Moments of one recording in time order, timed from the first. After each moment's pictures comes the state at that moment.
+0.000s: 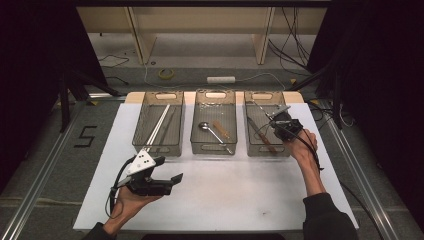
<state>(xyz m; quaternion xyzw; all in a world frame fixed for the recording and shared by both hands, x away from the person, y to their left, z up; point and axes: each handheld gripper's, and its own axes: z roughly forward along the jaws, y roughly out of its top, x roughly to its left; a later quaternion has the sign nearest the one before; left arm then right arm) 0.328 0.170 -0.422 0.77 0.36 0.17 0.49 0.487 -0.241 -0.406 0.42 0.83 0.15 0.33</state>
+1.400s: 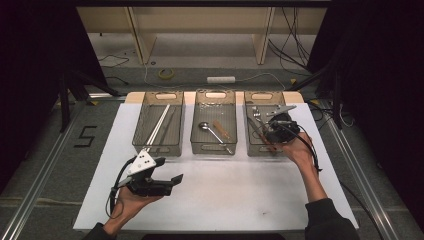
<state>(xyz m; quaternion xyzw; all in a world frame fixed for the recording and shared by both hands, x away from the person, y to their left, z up) 0.328 0.169 -0.423 0.77 0.36 0.17 0.49 0.474 -0.235 -0.397 0.42 0.83 0.25 0.25</state>
